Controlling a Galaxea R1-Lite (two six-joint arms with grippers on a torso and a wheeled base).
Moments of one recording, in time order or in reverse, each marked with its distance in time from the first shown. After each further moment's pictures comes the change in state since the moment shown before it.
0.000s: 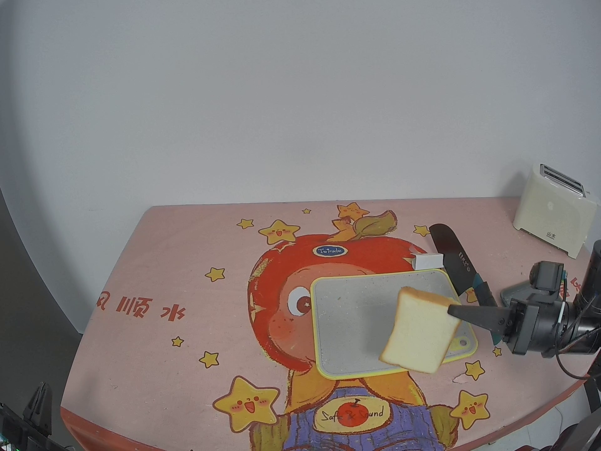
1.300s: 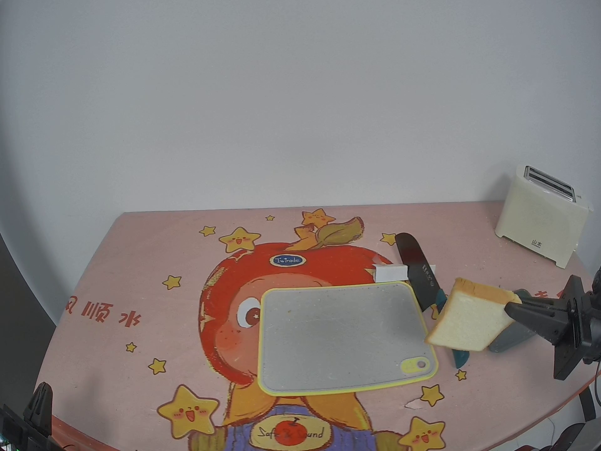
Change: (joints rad) left arm 0.000 0.000 0.000 0.000 -0.001 0.000; right arm -0.040 -0.361 0.016 0.218 0.014 -0.531
